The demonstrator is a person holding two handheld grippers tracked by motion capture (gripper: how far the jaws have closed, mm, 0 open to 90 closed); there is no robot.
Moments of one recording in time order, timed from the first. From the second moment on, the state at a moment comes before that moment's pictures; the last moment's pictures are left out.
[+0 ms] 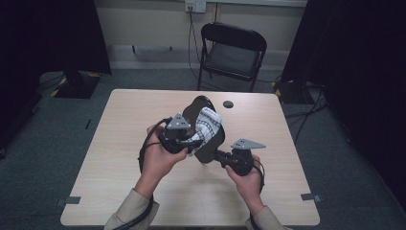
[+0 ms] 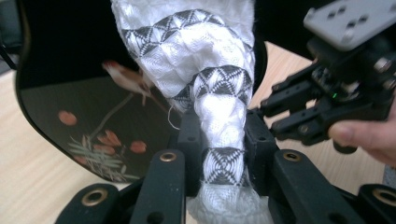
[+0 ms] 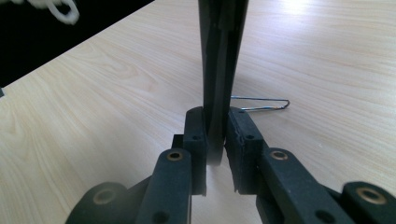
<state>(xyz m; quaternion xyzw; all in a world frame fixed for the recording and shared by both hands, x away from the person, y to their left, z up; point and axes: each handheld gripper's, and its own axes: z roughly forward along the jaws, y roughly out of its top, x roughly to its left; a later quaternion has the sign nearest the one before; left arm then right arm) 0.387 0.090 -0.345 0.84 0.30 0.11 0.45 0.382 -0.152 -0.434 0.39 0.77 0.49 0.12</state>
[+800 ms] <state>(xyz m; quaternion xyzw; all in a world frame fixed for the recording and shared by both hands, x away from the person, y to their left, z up) 0.392 0.100 -0.450 0.87 0.35 0.06 0.35 0.383 -0.154 -0.433 0.39 0.77 0.49 0.12</state>
